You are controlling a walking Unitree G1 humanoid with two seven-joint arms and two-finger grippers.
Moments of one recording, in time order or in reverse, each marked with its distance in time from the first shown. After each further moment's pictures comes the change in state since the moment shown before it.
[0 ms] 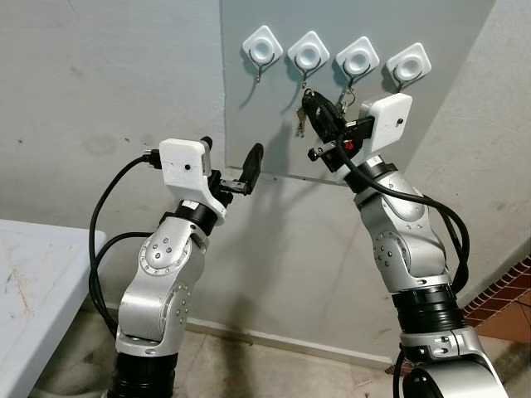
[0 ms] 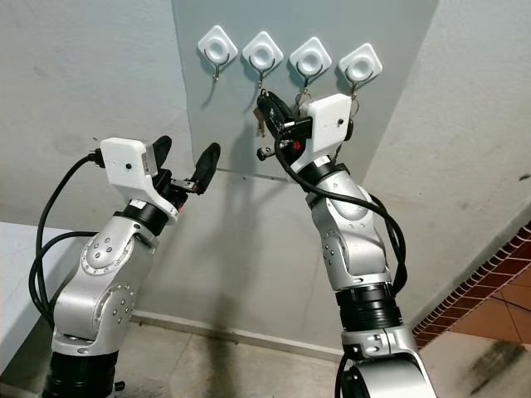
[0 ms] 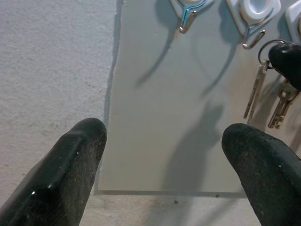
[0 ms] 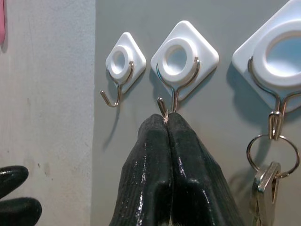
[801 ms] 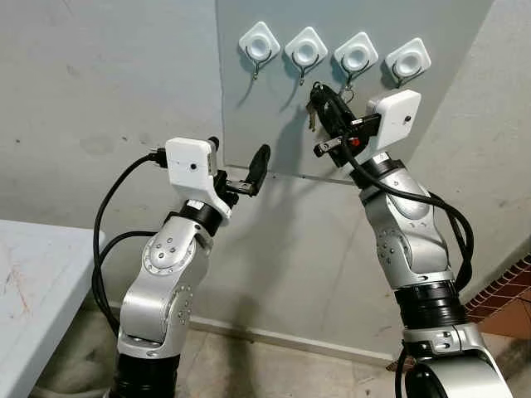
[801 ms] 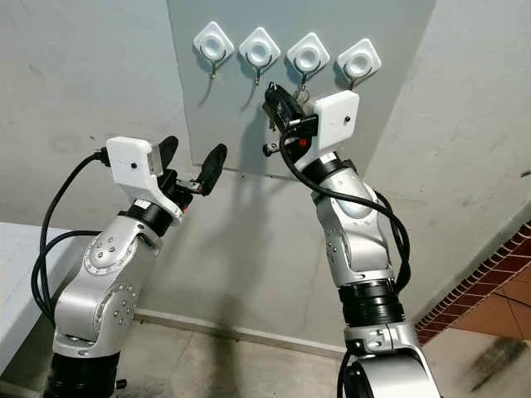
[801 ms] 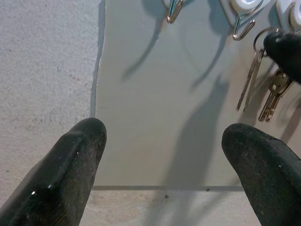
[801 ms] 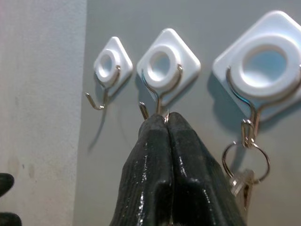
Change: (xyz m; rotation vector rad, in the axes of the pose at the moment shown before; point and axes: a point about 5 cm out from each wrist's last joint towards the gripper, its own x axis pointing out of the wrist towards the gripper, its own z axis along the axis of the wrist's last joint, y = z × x) left arm 0.000 -0.005 0.001 -0.013 0.017 -0.016; right arm 0.000 -0.007 0.005 -0.065 -0.029 -0.007
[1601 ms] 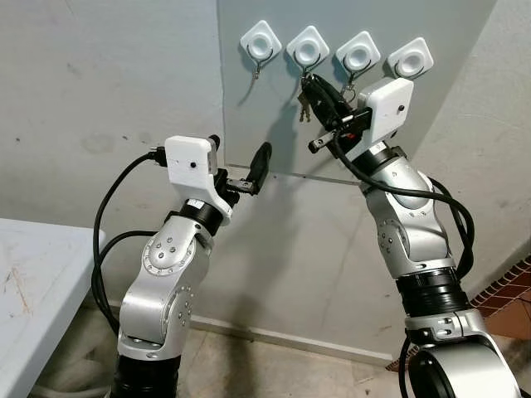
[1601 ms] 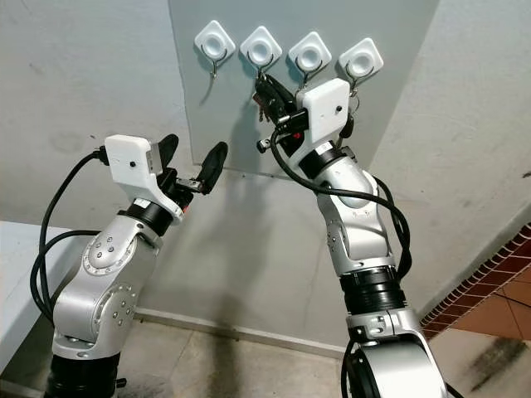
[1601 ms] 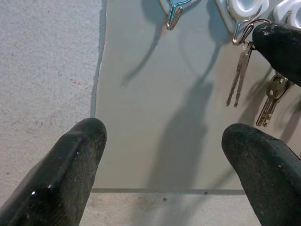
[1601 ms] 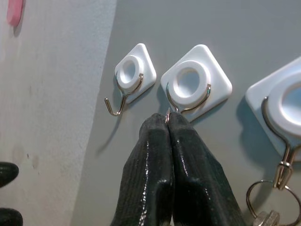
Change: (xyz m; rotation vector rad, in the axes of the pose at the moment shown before) left arm -0.001 -0.003 0.004 -0.010 -0.011 -0.002; right arm 0.009 0.000 0.005 -0.117 -0.009 0.094
